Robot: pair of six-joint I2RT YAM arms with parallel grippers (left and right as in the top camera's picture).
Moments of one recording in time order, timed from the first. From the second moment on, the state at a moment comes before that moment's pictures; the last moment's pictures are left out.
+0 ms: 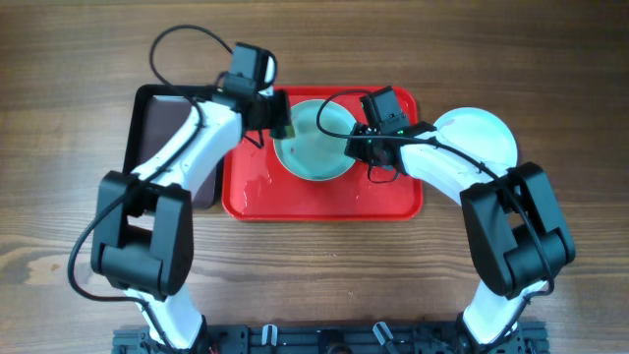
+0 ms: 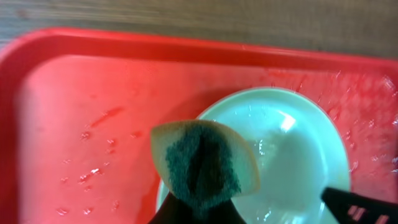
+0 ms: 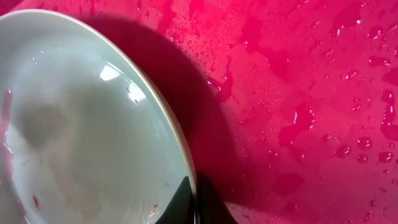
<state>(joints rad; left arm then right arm) -0.31 1.91 1.34 -0.47 0.13 -0.36 0.41 1.92 1.10 -0.30 -0.09 0.75</state>
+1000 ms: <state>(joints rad) -0.48 1.96 1.15 -0.13 -0.06 -0.33 0.41 1.92 1.10 -0.30 -0.09 0.73</state>
